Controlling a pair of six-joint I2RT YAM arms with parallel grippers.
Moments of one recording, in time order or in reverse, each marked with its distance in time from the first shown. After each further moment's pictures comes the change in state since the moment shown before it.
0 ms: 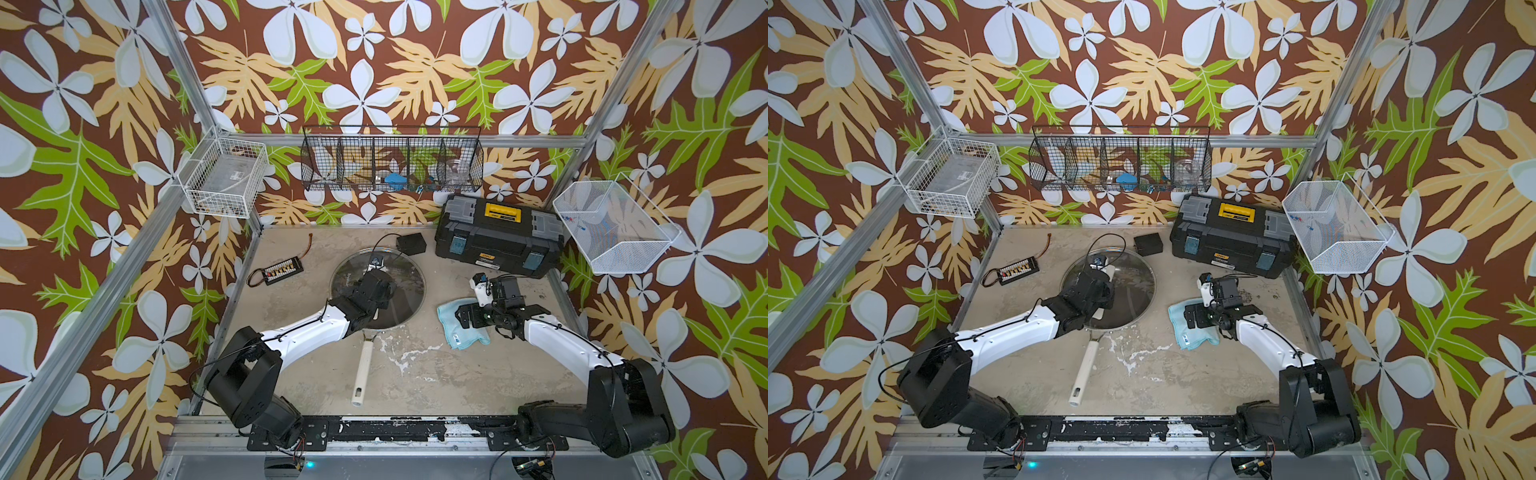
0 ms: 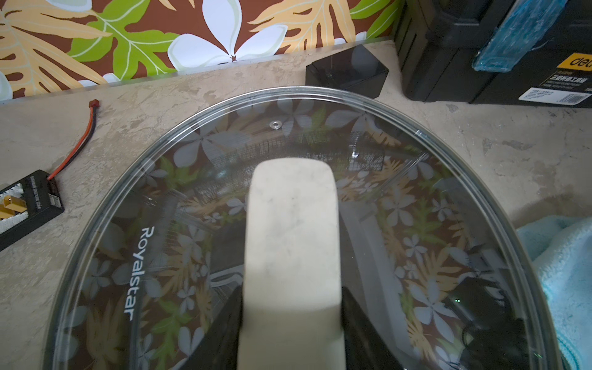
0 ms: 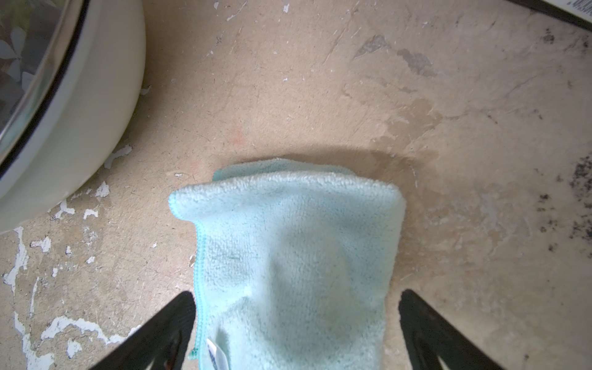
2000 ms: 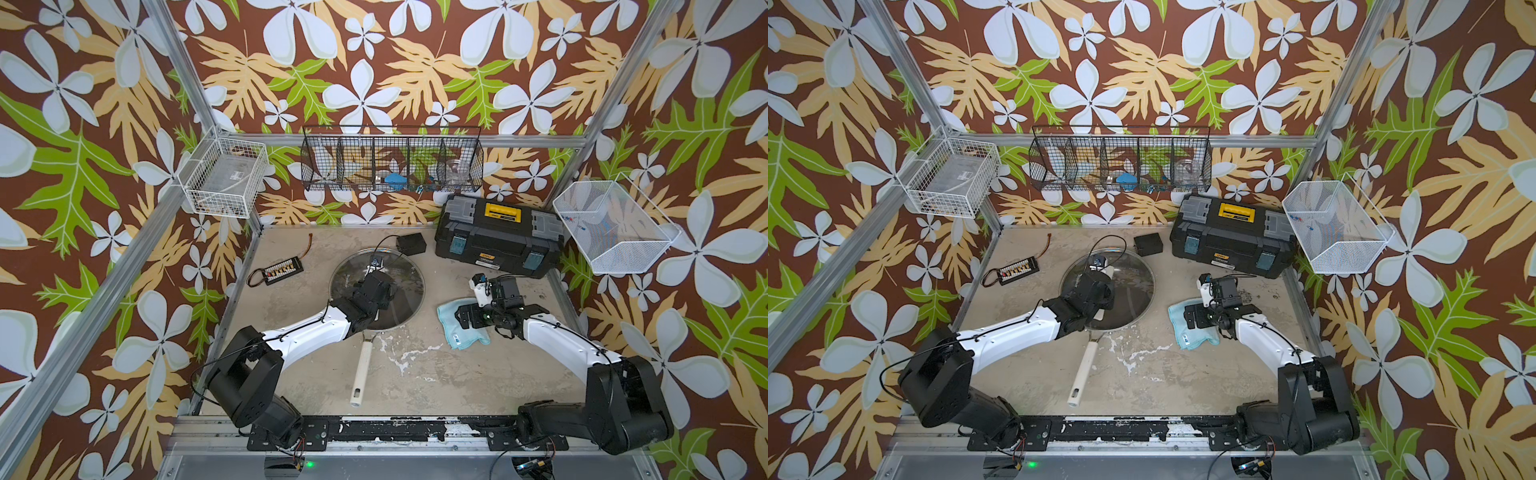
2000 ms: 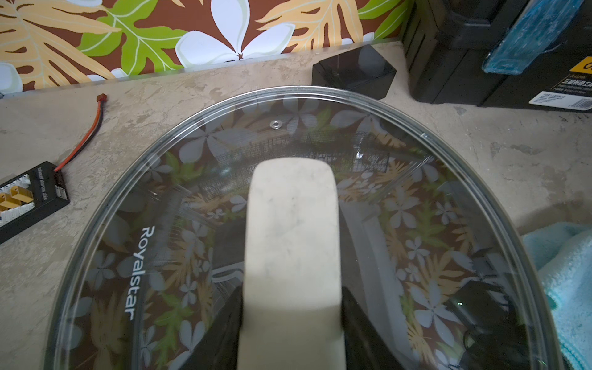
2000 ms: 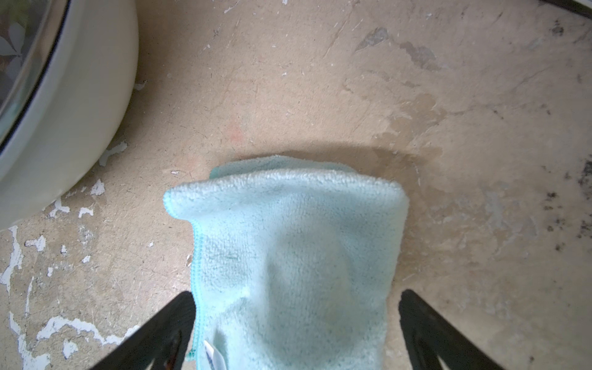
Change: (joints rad) left arm -0.005 0.013 -0.014 0.014 -0.036 -0.031; right arm 0.000 0.014 0.001 0.000 0.000 -0.001
